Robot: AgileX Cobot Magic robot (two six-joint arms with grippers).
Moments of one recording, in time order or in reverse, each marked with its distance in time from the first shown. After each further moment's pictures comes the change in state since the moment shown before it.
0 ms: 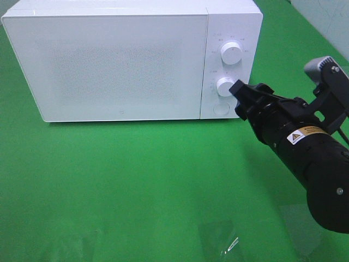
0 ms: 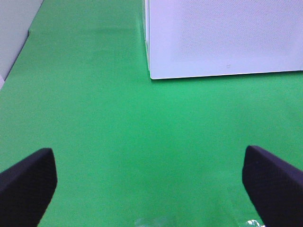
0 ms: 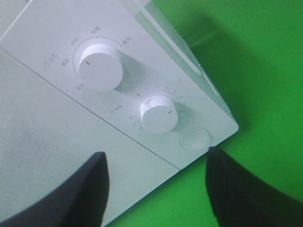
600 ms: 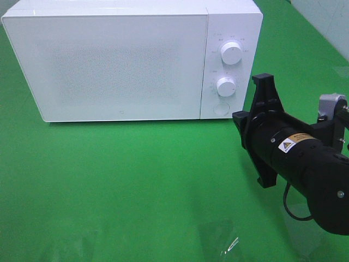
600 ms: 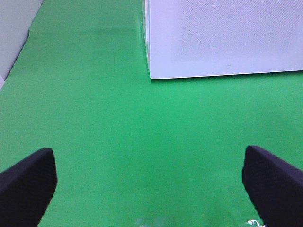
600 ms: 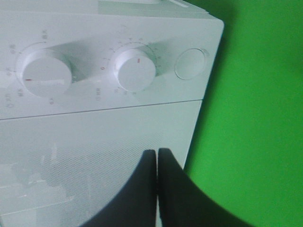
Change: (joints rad) left arm 0.000 0.000 0.000 0.000 0.000 0.000; right arm 0.000 0.000 0.000 -0.079 0.147 0.672
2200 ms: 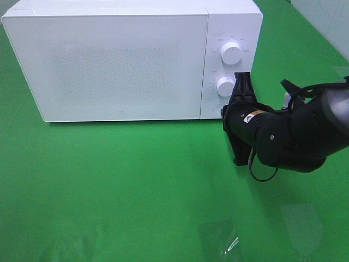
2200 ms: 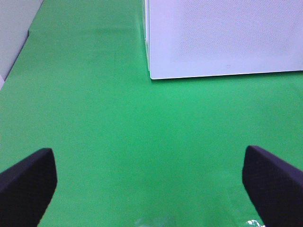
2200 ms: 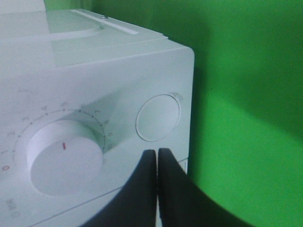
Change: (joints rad) left arm 0.000 0.000 0.000 0.000 0.000 0.000; right arm -0.212 0.321 -0.325 -0.102 0.159 0.130
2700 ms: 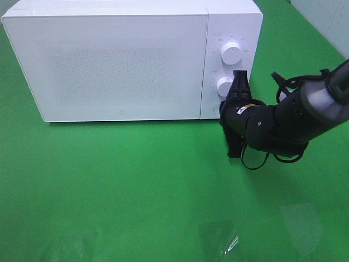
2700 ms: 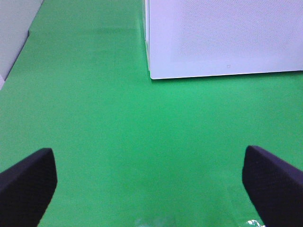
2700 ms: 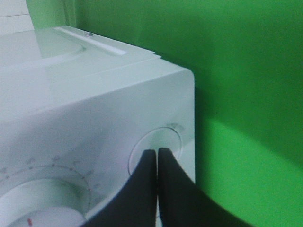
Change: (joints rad) left arm 0.000 0.000 0.000 0.001 0.000 0.000; right arm -0.054 0.095 -0.122 -0.006 0.066 0.041
